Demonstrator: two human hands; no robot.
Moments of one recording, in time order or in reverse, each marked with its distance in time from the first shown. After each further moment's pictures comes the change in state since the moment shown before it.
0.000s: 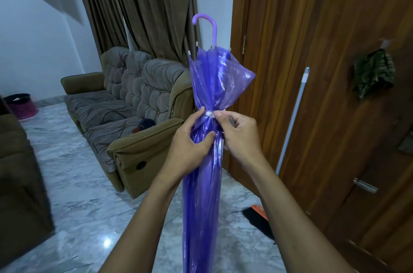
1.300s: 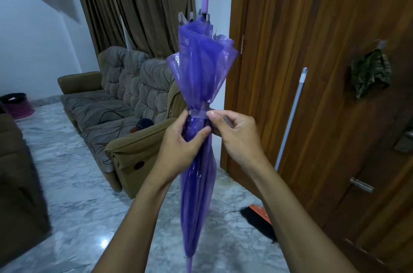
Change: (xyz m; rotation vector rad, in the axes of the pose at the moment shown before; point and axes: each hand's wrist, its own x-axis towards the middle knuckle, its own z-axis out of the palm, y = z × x) left_hand -0.002 0.008 -0.013 -0.065 -0.059 0.124; right_hand -0.009 -0.012 0.001 0.017 -0.076 -0.022
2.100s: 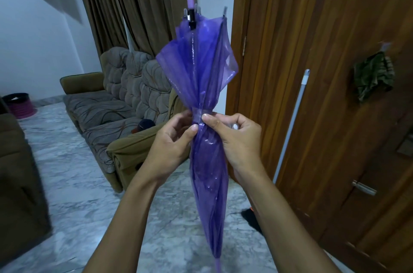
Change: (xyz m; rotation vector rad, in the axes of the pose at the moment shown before) left_hand 0.000 -0.007 -0.020 -0.373 -0.069 -0.118; right_hand -0.016 -0.016 0.017 0.152 0.211 0.064
